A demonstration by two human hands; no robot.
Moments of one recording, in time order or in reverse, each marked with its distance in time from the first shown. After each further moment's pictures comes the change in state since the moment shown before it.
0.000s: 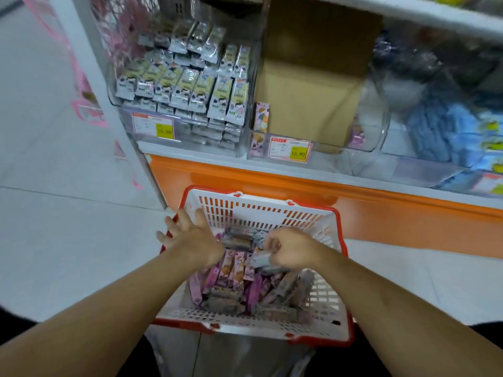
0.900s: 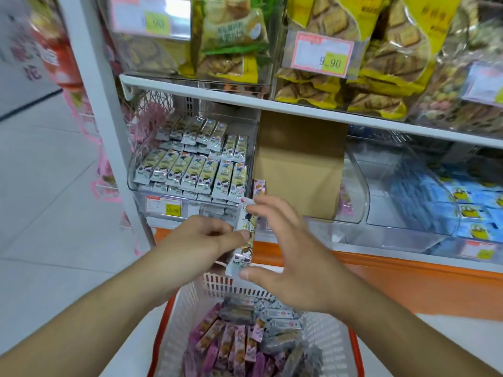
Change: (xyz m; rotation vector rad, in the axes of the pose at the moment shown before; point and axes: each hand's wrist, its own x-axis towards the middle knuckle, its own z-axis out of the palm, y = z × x) left_hand -0.092 -0.001 -0.157 -1.001 0.014 0.622; right_hand -0.111 -0.126 -0.117 -0.009 0.571 -0.493
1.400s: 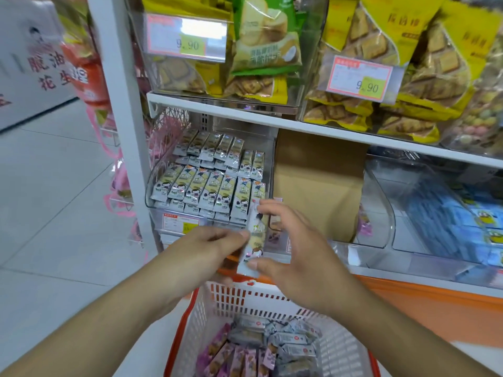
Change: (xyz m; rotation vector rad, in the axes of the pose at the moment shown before) left_hand 0.010 0.003 -0.035 -0.089 0.032 -0.080; right_hand 0.047 -0.010 0.011 0.092 0.139 0.051
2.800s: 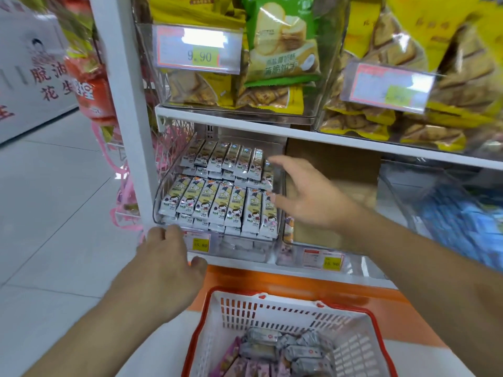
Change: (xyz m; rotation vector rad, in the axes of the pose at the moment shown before) left_hand -0.003 -0.008 -0.050 0.832 0.432 -0.021; right_hand 0.125 0.020 -0.042 -0.266 -0.035 -0.027
